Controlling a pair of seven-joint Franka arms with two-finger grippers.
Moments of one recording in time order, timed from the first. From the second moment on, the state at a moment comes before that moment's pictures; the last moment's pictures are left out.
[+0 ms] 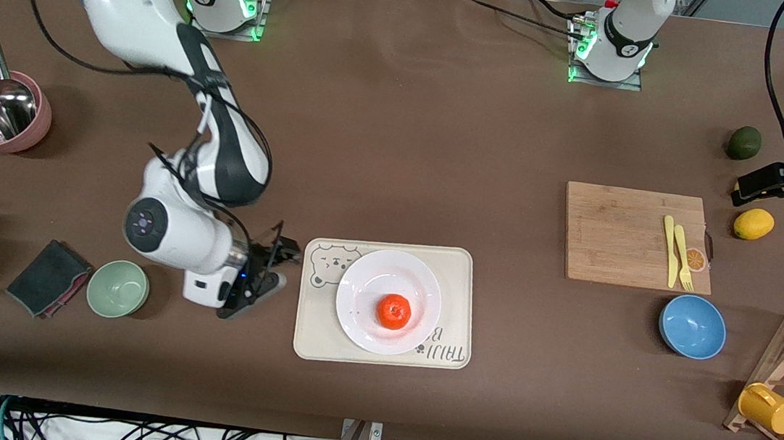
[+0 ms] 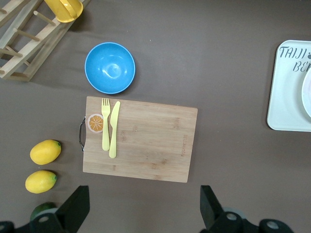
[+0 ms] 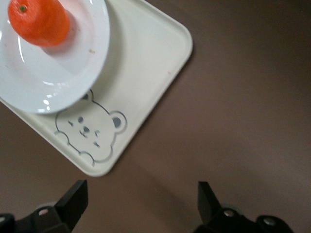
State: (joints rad) left arm 0.07 0.09 -0.03 -1.51 -0.01 1.56 -0.08; right arm 0.27 0.76 0.07 -1.20 0.10 1.98 -0.40
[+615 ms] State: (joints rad) left arm 0.07 0.10 -0.03 -1.51 -0.01 1.56 -0.08; right arm 0.25 0.35 -0.22 -1.27 0.04 1.48 -0.41
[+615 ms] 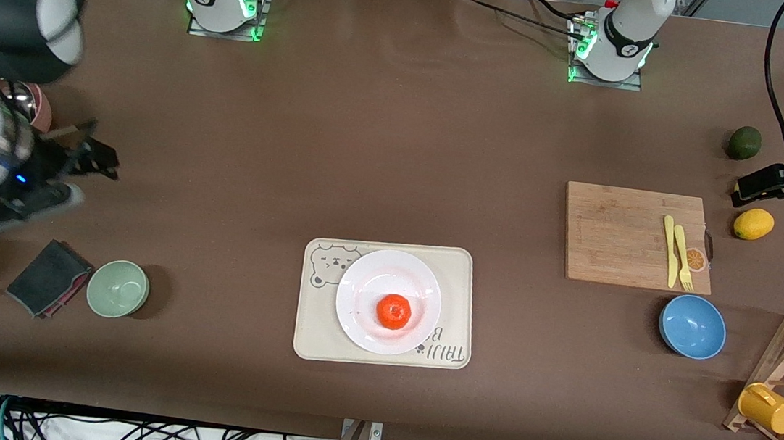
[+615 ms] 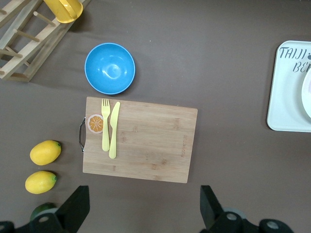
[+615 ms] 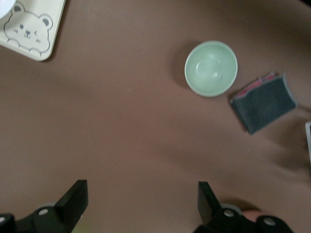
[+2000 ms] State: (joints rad) left arm 0.07 0.10 -0.03 -1.51 -0.01 1.56 -0.08; right arm 0.01 -0.08 -0.02 -1.76 0.00 1.62 -0.14
